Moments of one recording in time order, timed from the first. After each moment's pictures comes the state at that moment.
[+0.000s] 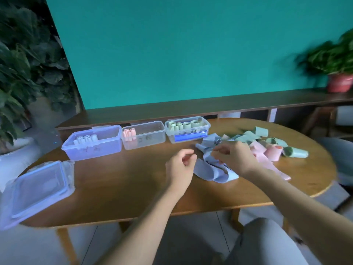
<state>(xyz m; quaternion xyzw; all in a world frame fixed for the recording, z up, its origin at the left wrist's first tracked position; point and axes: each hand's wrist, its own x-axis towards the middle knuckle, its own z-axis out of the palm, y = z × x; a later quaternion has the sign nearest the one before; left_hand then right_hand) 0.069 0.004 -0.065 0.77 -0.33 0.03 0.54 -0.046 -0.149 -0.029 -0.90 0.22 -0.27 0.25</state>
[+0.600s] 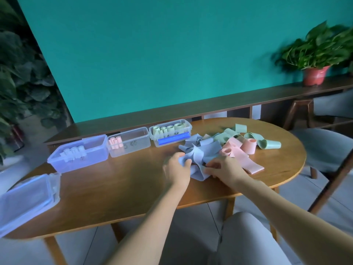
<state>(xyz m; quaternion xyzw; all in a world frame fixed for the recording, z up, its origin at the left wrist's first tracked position) 0.022 -0.041 -0.071 0.83 -0.27 0.03 0.48 -0.096 -0.174 -0.084 -0.88 0.27 -0.22 0.34</state>
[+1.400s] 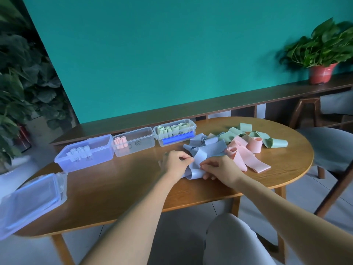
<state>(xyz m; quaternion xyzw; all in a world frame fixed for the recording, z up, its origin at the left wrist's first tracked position) 0.070 -0.041 -0.067 0.85 -0.35 0.01 0.39 -0.078 -0.159 -0.087 -0.84 0.21 -0.22 0.45</state>
